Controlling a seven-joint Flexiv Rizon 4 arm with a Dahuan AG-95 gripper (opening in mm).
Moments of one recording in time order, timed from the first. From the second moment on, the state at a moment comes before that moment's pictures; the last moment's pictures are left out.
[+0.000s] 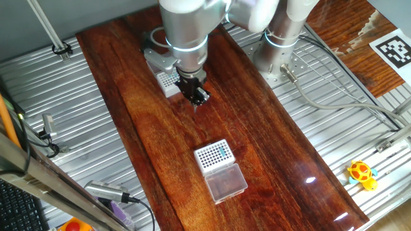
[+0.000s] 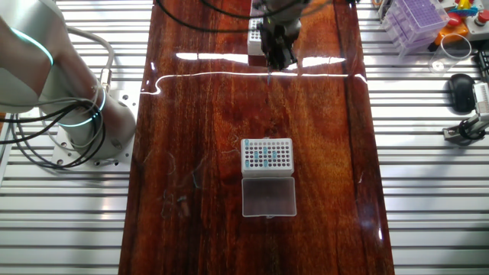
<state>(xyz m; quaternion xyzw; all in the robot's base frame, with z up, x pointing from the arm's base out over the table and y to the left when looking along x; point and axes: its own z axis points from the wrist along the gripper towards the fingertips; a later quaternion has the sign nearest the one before) 0.421 0.109 0.142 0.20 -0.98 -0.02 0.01</state>
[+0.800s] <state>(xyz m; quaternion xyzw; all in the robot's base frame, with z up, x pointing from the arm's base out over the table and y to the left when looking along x) 0.419 0.112 0.143 0.30 -0.95 -0.02 0.02</state>
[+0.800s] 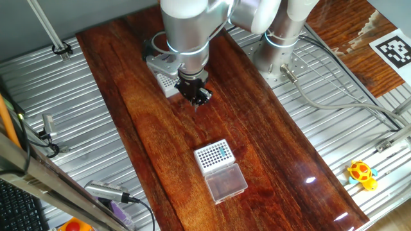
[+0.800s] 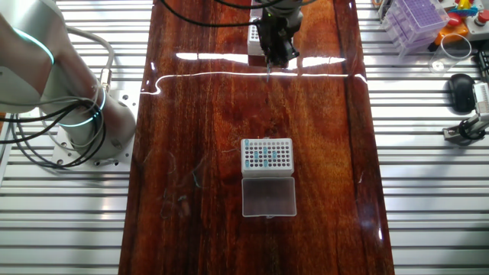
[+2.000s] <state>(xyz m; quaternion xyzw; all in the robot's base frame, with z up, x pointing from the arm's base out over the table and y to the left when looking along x) 0.405 0.258 0.141 0.18 -0.98 -0.04 0.01</state>
